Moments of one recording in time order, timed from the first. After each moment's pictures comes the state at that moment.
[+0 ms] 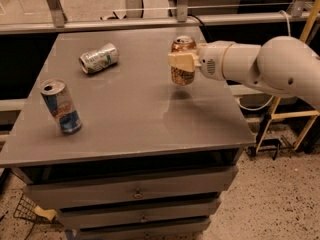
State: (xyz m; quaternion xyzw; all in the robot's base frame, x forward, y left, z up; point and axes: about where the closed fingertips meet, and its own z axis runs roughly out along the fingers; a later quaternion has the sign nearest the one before) arm 0.651 -0.059 0.924 -0.74 -0.29 -0.55 0.26
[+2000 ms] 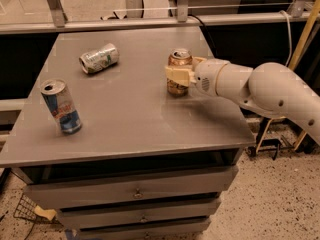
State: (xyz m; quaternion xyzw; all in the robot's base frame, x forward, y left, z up) arm 0.648 -0.050 0.884 -0.72 -0.28 -0.57 0.27
